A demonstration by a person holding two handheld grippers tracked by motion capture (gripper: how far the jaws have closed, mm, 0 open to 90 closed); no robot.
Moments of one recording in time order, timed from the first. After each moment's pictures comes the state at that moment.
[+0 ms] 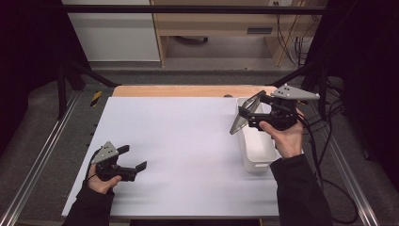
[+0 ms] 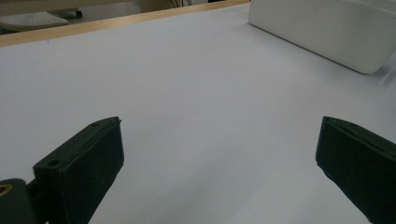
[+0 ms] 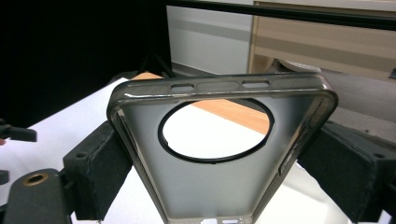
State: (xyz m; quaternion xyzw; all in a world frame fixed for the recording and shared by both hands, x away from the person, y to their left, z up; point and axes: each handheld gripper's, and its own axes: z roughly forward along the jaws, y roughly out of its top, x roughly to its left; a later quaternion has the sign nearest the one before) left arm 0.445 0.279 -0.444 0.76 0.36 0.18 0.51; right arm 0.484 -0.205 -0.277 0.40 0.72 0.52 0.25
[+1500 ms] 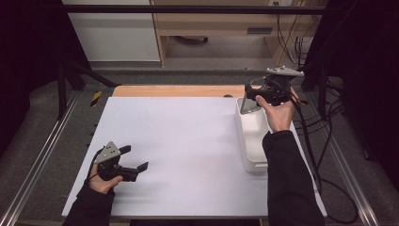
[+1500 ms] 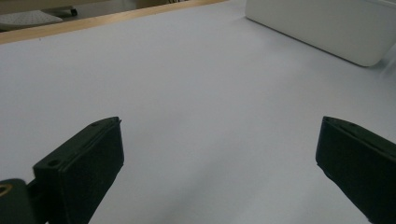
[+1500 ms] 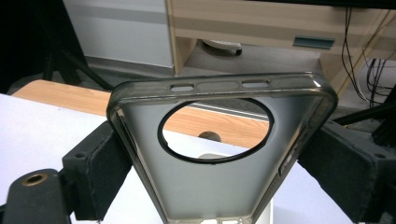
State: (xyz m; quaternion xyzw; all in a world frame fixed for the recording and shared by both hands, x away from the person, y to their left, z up) left arm 0.447 0.276 -0.447 0.77 0.35 0.18 0.50; right arm 0.571 -0.211 -0.290 0.52 0.66 0.43 0.32
